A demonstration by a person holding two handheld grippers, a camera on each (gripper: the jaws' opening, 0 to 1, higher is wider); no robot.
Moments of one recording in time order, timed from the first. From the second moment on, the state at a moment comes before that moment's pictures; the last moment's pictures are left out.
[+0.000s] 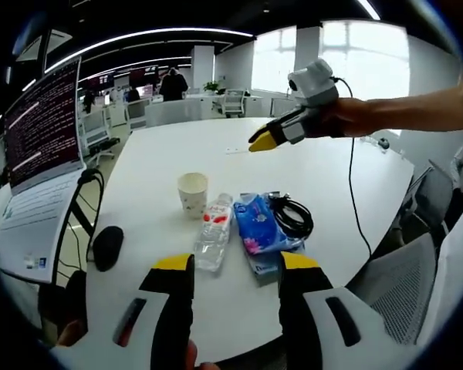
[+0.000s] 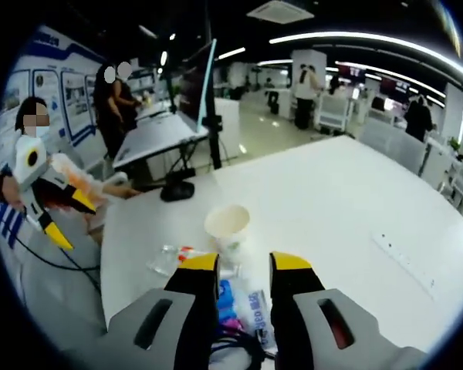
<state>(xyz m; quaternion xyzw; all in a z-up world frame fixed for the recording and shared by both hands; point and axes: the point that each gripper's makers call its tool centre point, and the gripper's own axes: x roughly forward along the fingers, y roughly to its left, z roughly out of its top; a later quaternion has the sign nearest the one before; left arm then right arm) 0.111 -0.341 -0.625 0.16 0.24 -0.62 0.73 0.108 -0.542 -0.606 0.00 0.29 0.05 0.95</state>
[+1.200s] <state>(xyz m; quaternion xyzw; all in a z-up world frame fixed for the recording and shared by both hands) 0.110 -0.386 -0.648 0.17 0.26 -0.63 0.71 -0.063 -0.546 -0.654 0.09 0.29 -0.07 0.95</state>
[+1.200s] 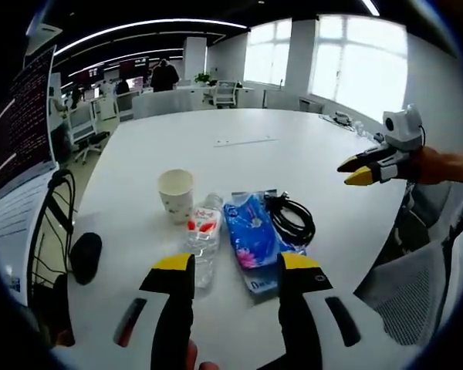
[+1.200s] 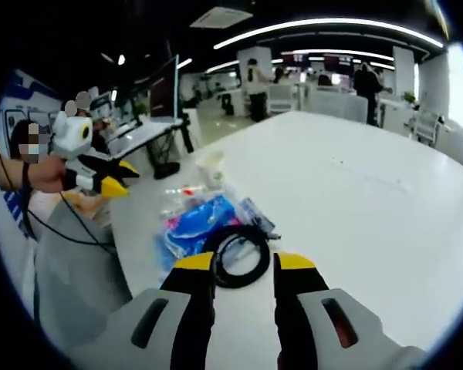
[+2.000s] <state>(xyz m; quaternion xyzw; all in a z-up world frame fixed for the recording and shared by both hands) 0.131 -0.415 -0.652 0.17 0.27 -0.63 0.70 -0.082 -0.546 -0.651 0.11 0.29 -0.09 0.95</state>
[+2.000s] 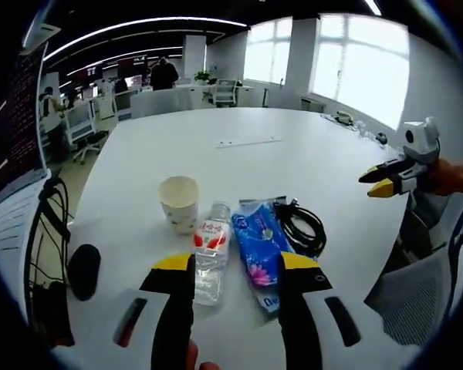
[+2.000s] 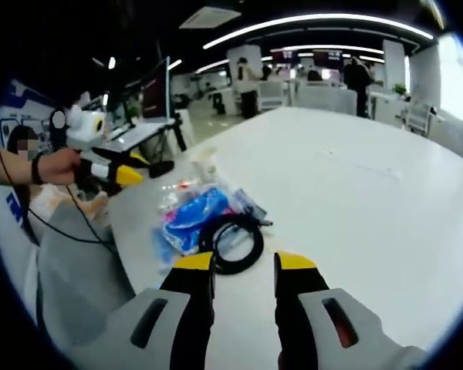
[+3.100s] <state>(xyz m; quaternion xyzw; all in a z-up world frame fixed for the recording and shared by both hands) 0.157 -0.467 -0.707 0.26 0.34 -0.62 0.66 -0.119 -0.509 -0.643 0.12 0.29 -0.10 0.95</state>
